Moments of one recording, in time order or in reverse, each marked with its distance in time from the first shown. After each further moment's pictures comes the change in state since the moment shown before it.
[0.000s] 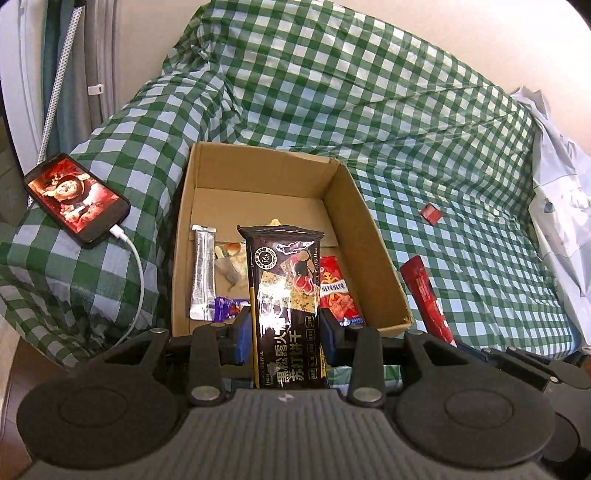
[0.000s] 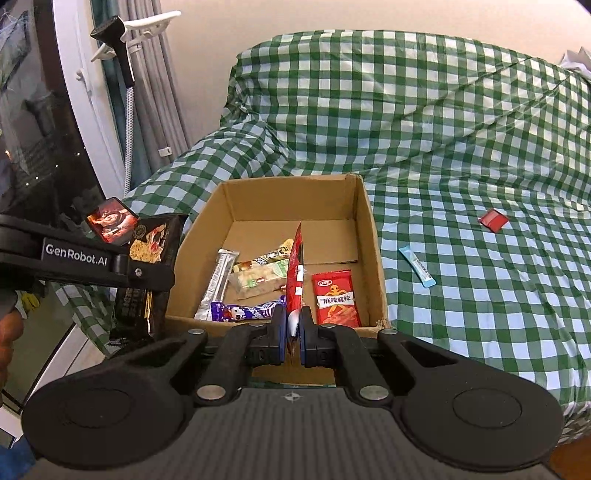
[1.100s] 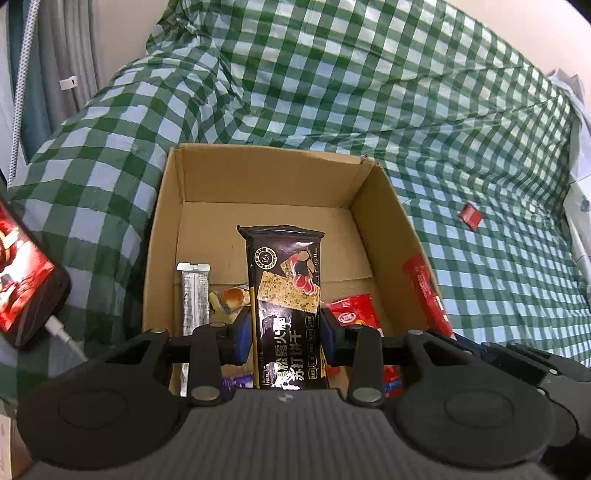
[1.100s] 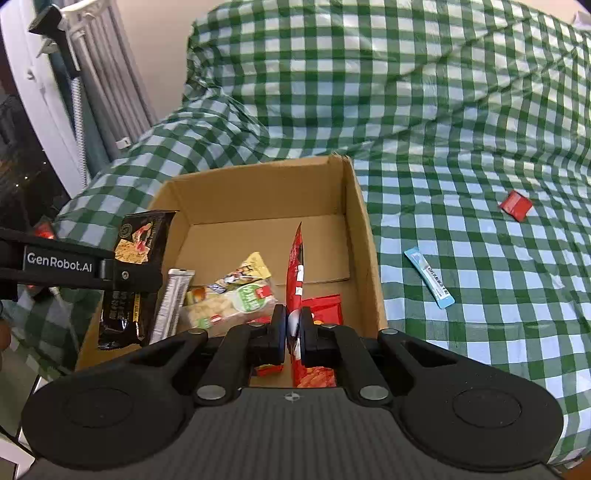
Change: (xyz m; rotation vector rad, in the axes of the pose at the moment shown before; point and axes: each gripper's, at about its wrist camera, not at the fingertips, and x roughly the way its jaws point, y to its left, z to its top) left arm 0.132 0.004 0.082 0.022 0.093 0.051; right arm 0.136 -0.043 0.053 0.084 0.102 -0.019
